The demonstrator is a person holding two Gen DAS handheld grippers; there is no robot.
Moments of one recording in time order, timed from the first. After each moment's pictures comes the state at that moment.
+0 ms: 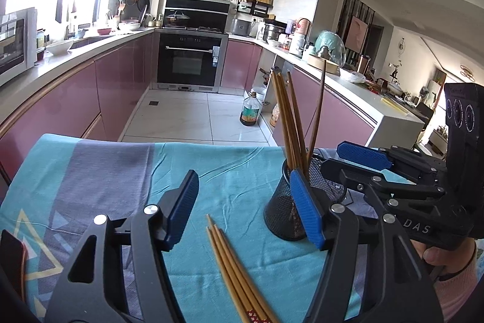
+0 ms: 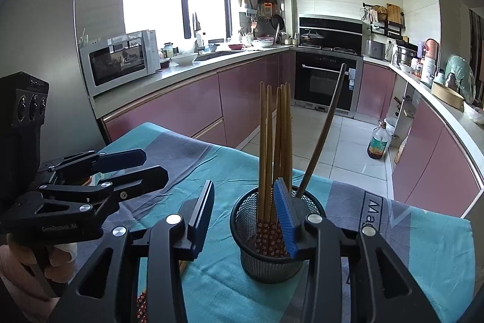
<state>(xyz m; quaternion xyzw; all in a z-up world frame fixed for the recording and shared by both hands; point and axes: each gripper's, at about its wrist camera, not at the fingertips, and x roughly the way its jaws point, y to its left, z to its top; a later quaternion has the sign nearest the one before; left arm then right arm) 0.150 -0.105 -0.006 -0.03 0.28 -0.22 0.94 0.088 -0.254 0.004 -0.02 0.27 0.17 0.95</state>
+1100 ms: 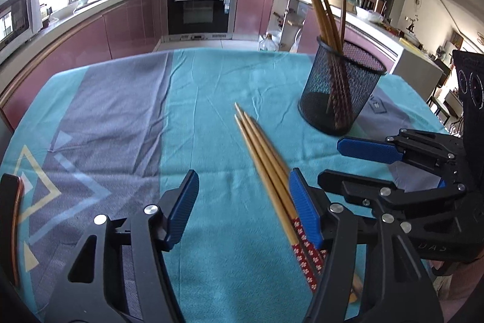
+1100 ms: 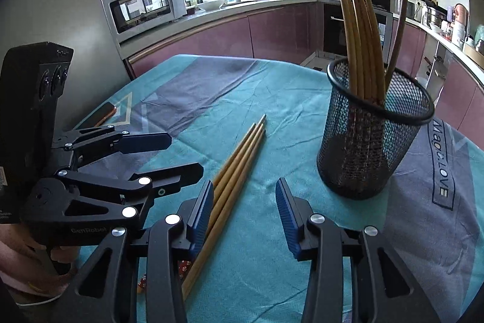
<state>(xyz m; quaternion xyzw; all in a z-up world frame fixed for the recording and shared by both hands) 0.108 -0.082 -0.094 0.03 0.40 -0.19 0.90 0.062 -0.204 -0.083 -0.02 0.38 0.22 0.90</state>
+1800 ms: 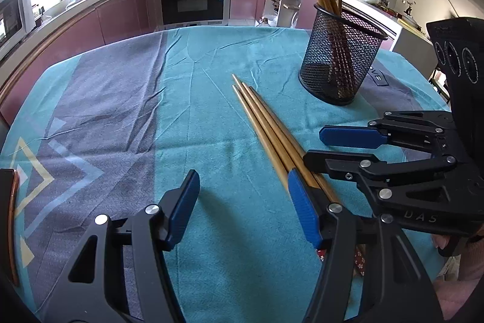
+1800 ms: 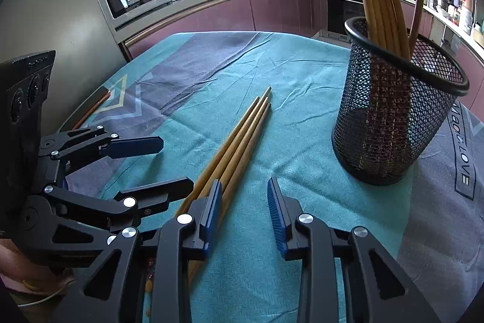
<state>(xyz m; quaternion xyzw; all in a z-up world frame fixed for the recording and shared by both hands) 0.103 -0.083 -0.113 0.05 0.42 -0.20 0.88 0.075 -0.197 -0.107 -0.01 0.43 0.23 0.87</state>
